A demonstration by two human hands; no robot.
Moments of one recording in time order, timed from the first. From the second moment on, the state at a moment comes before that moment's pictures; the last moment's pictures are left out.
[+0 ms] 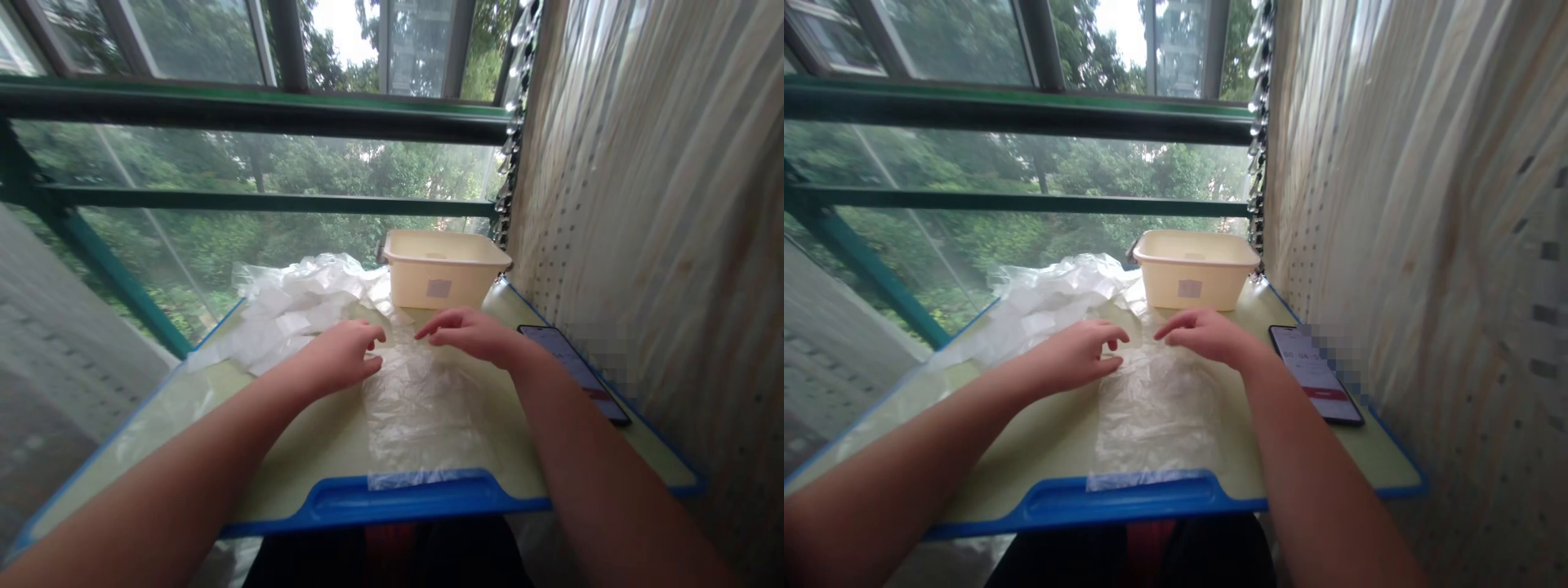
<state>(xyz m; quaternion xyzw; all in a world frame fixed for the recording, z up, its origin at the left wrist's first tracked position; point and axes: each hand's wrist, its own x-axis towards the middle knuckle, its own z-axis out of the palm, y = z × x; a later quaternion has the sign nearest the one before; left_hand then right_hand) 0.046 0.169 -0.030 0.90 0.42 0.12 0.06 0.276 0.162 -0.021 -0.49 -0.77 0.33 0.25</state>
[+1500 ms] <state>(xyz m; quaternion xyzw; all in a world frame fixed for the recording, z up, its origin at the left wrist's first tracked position) 0.053 0.173 -0.034 0.85 0.52 0.09 0.09 0.280 0.172 -0.022 -0.51 -0.75 0.35 0.21</state>
